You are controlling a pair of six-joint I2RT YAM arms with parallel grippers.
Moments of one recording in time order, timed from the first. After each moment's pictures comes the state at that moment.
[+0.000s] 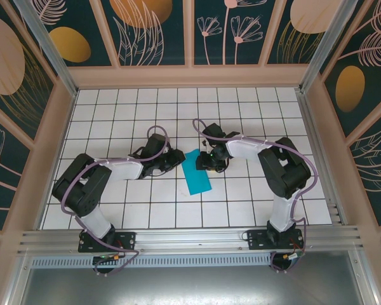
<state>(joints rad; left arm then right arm) -0.59 1.69 0.75 0.18 0.29 -1.06 0.62 1.89 1.12 -0.55 -0.29 0.51</state>
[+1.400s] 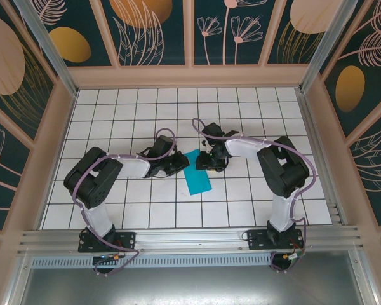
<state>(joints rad) -0.62 1.81 0.80 0.18 0.36 -1.05 0.62 1.91 1.14 -0.58 -0.29 0.50</state>
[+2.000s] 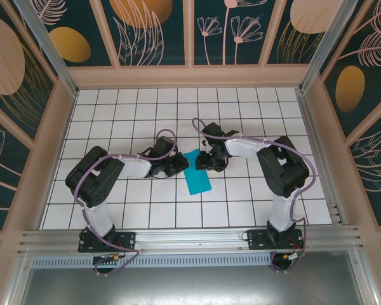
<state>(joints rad) -0.63 1.83 0.81 0.15 0.35 -1.03 0.62 1.91 1.15 -0.58 -0.29 0.51</state>
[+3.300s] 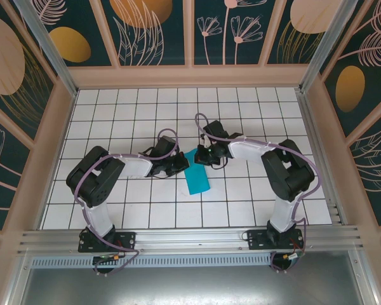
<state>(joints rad) -0.64 1.83 0.82 0.13 0.32 -1.00 0.62 1.84 1.09 -0.35 -0.40 0.65</state>
